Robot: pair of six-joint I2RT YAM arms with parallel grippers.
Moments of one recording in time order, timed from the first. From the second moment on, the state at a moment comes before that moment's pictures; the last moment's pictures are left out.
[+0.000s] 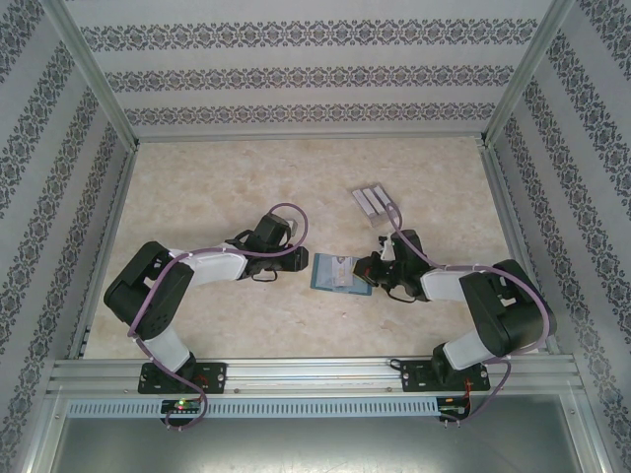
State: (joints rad) left arm -0.59 1.69 0.82 -0.04 0.16 -0.53; right arm 0.35 1.50 0.41 0.29 -0.57 0.92
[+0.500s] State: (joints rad) left arm -0.60 1.69 0.83 -0.04 0.16 -0.53; right arm 0.48 1.50 0.40 0.34 -0.39 1.02
